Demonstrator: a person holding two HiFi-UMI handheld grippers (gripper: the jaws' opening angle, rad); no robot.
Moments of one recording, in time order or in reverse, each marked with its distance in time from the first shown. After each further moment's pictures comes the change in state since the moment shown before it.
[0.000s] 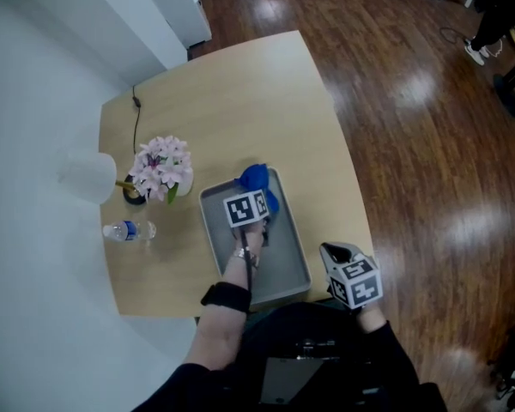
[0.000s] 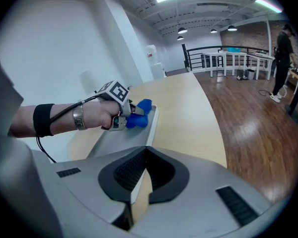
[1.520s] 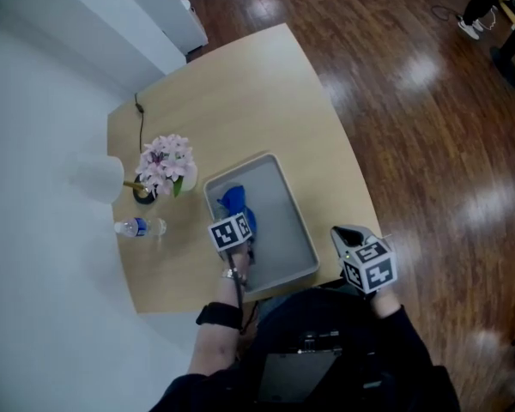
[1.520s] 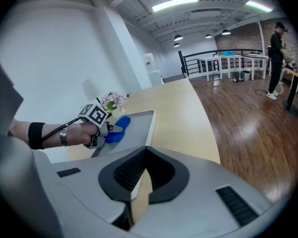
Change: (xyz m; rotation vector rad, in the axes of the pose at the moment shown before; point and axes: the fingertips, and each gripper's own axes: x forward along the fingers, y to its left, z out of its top) left arm -0.072 0.074 -0.074 0.032 0.012 0.153; right arm -0.029 -0.002 -0.012 0.030 -0.088 -0.001
